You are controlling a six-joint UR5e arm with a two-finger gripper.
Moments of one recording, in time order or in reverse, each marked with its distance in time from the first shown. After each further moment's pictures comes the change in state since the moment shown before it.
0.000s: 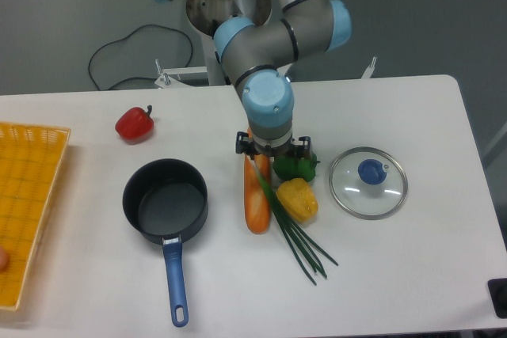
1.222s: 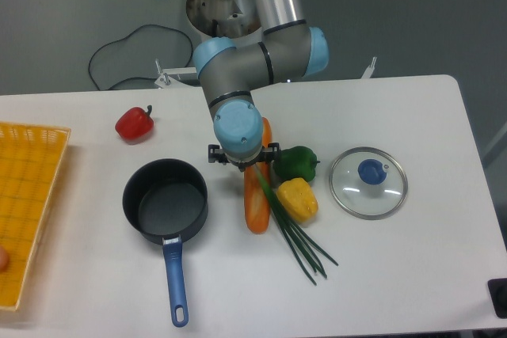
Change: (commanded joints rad) arm -0.080 -0.051 0.008 -0.054 -0.026 -0.147
